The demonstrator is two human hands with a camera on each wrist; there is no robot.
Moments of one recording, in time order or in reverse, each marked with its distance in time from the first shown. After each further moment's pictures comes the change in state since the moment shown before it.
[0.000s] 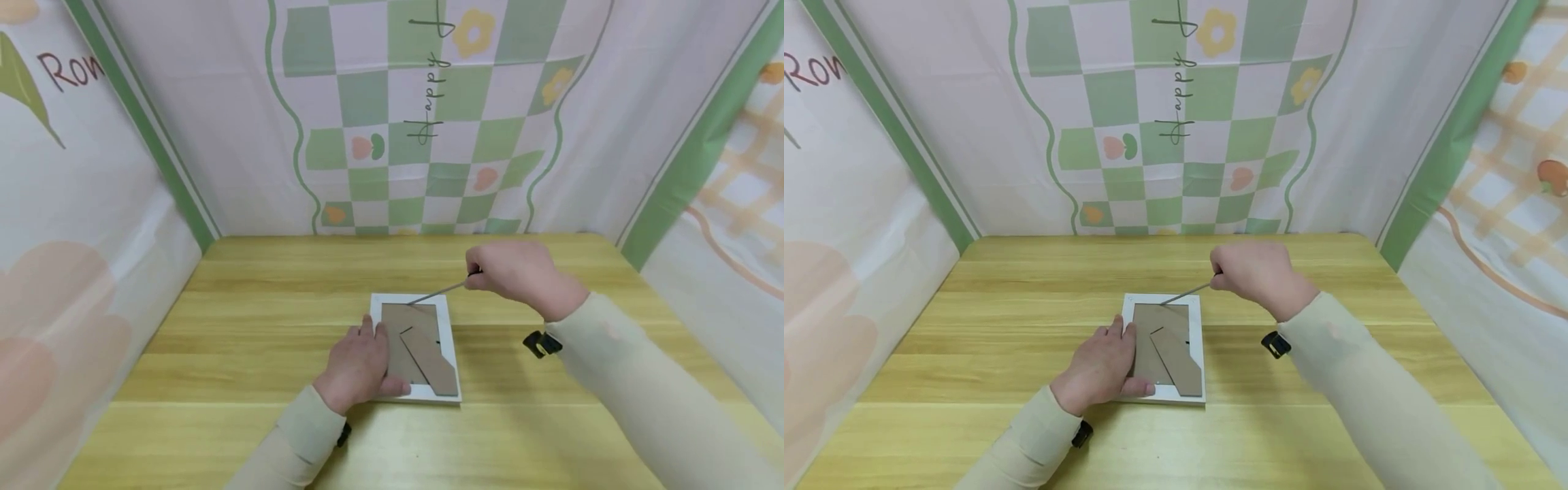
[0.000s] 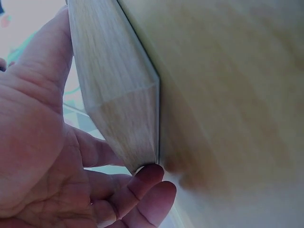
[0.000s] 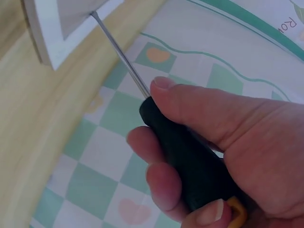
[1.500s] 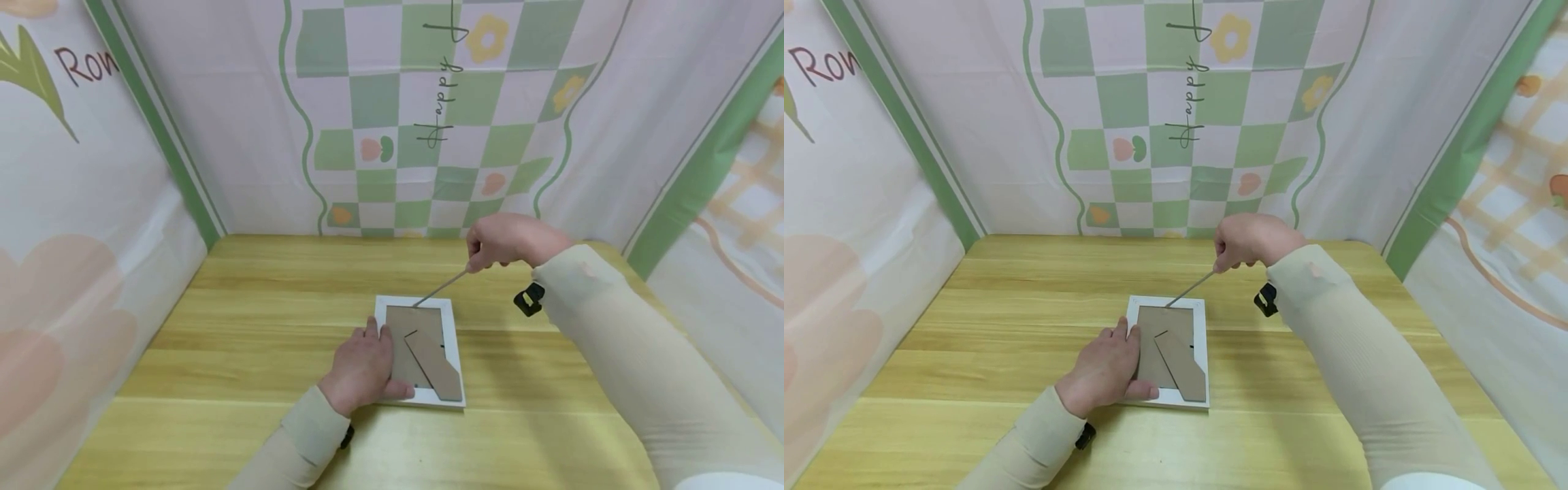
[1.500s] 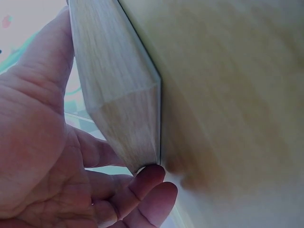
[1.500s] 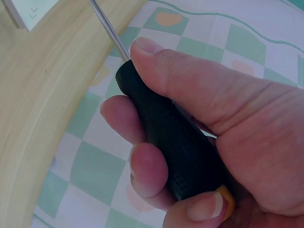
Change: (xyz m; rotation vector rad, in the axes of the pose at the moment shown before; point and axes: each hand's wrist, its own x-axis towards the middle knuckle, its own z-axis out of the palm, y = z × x) left_hand 0.002 0.001 0.001 -0.001 0.005 -0.022; right_hand 0.060 0.020 -0.034 0.120 -0.356 -0.036
